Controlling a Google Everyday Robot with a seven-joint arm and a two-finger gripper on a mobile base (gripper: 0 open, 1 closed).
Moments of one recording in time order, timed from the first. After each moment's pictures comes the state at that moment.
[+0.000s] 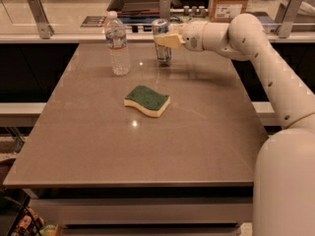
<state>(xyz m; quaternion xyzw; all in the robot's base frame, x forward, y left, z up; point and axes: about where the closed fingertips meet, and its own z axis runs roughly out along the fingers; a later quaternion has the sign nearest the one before) 0.817 -0.036 0.915 -0.40 0.65 0.31 0.57</state>
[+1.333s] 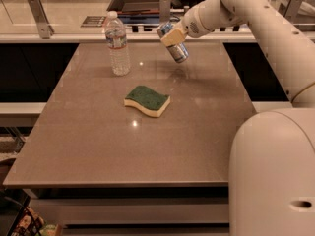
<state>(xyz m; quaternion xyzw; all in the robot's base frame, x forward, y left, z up) 0.807 -0.062 0.914 -0.46 0.76 0.14 0.44</state>
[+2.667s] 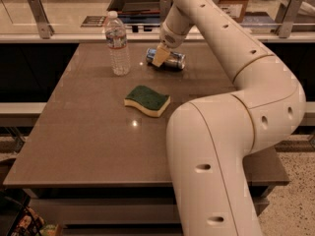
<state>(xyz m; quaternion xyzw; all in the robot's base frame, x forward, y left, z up) 0.813 -0.028 0.832 -0.55 0.80 0.04 0.24</state>
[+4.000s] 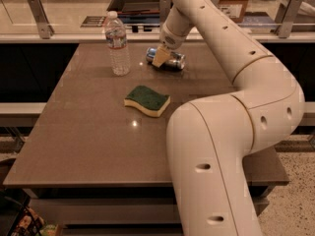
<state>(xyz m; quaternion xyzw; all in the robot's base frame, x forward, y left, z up) 0.814 -0.025 0.826 -0.55 0.80 0.05 0.24</state>
